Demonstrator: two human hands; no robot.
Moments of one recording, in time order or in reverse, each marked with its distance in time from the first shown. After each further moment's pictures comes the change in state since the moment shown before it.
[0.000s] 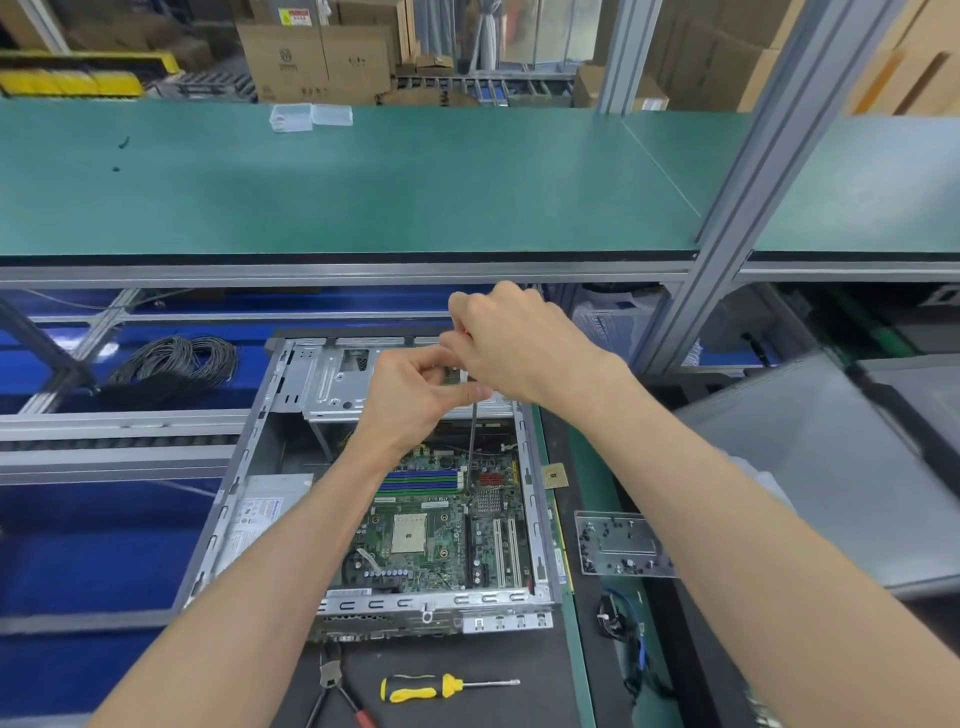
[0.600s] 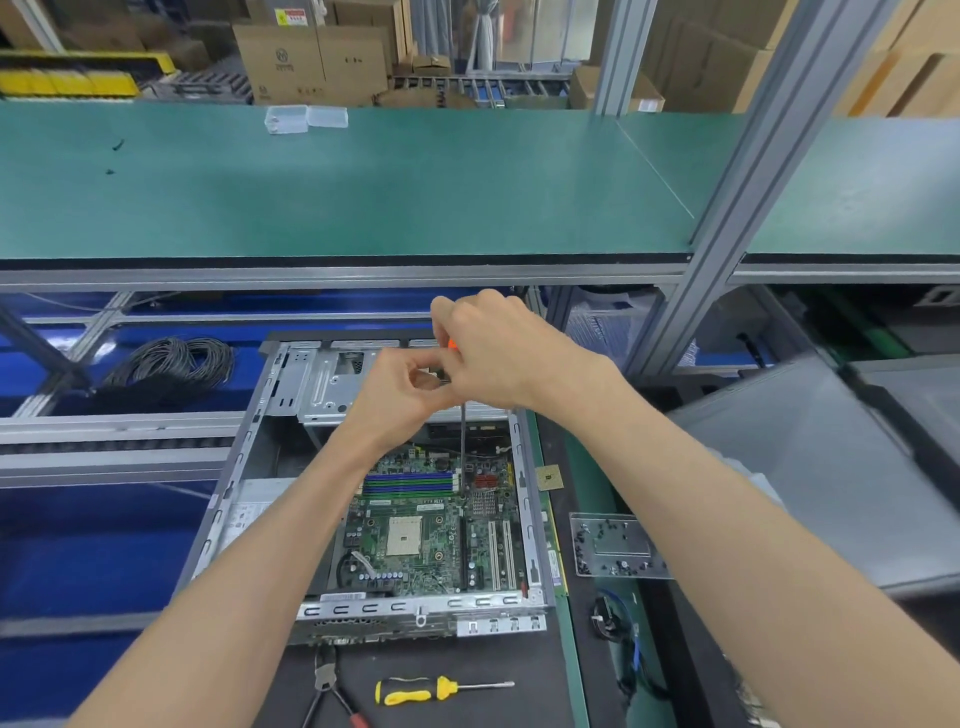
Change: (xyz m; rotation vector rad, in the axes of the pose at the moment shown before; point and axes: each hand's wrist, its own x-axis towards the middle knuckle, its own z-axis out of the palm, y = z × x) left_hand 0.006 0.004 -0.009 0.048 -0.171 0.046; right_hand 0.002 -0.002 -0.003 0.042 -0.040 -0.133
